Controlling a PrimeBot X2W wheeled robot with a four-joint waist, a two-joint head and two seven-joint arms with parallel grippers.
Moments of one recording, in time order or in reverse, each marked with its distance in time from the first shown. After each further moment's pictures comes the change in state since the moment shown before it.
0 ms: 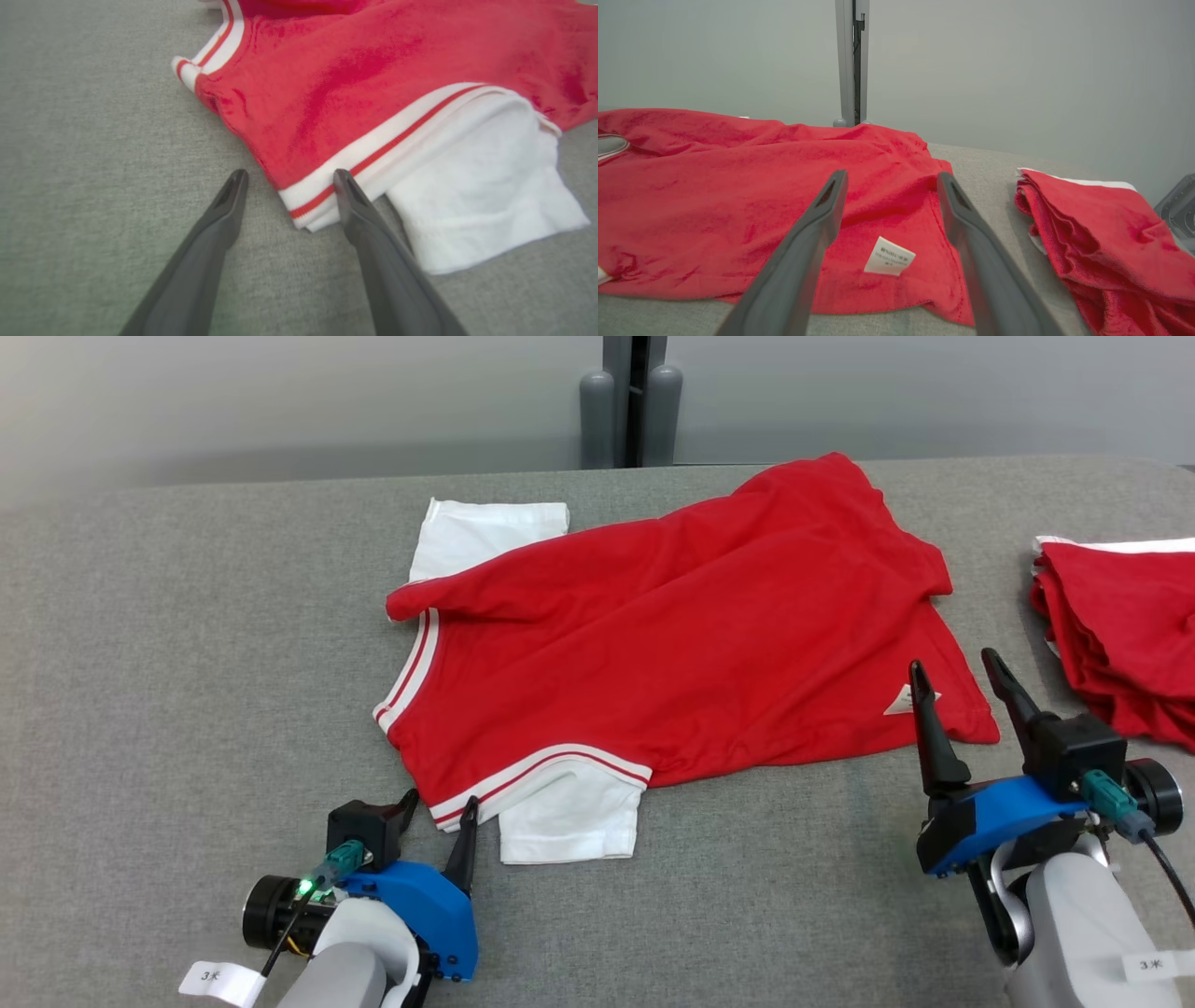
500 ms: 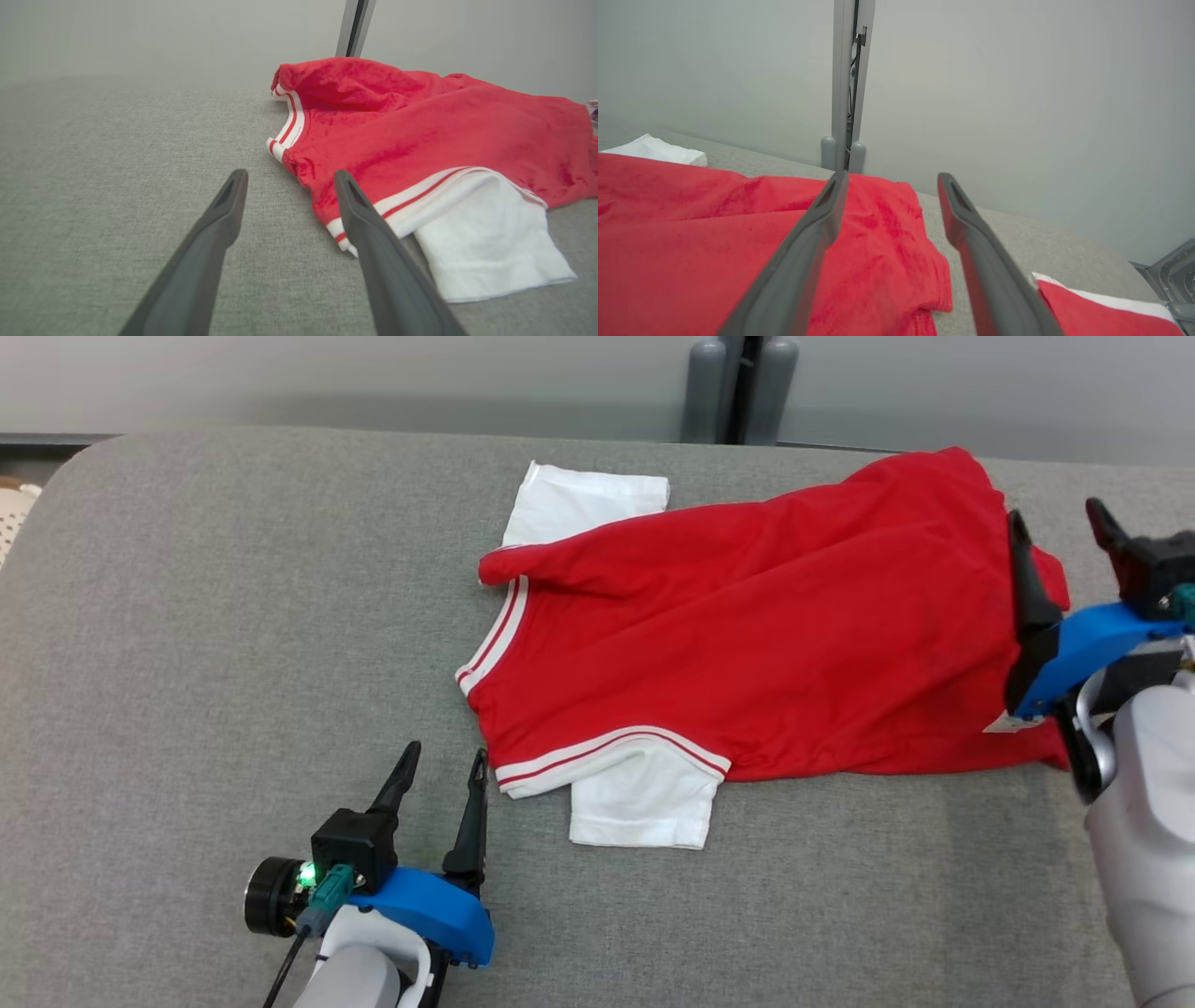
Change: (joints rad) left arm 0.063 -0.009 0.031 -0.207 0.045 0.052 -0.168; right arm -0.378 -0.141 -0.028 0.331 -0.049 0.000 0.038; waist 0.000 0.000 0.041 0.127
